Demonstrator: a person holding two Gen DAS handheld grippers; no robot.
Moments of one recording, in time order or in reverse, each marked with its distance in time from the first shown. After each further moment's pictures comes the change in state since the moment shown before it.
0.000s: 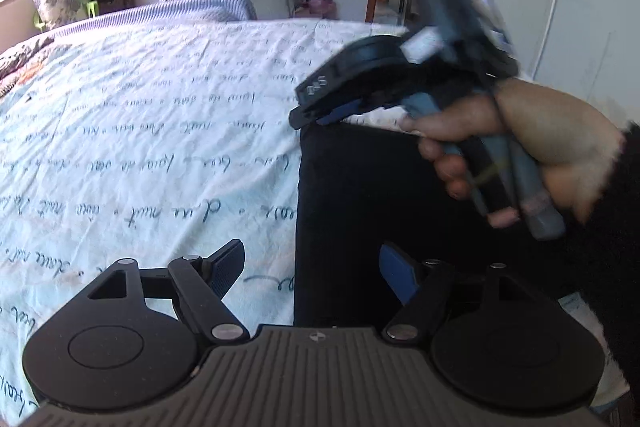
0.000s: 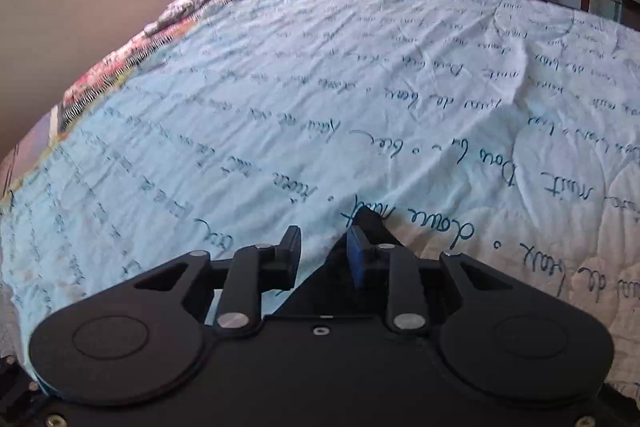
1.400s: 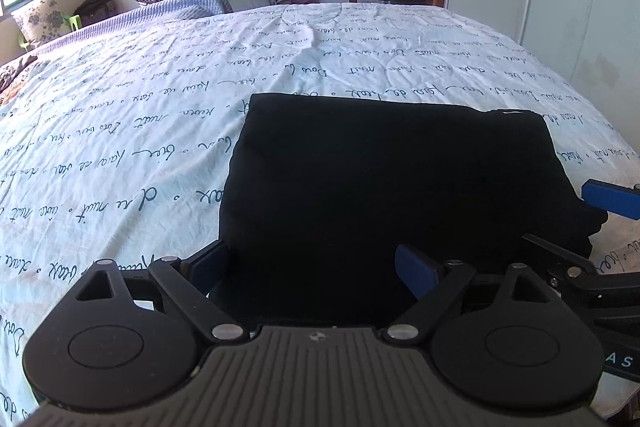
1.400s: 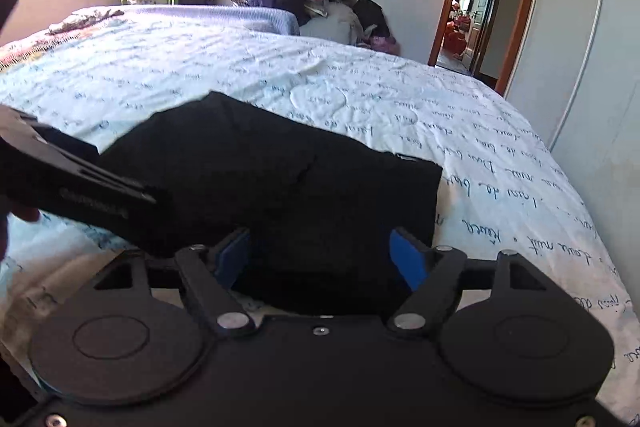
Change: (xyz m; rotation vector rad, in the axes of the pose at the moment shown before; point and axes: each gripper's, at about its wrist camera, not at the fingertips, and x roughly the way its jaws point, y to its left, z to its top) left arm 0.030 -0.052 -0.019 0.090 0.045 0.021; right arm -0.176 0.023 -0.187 -0.083 -0.177 -0.527
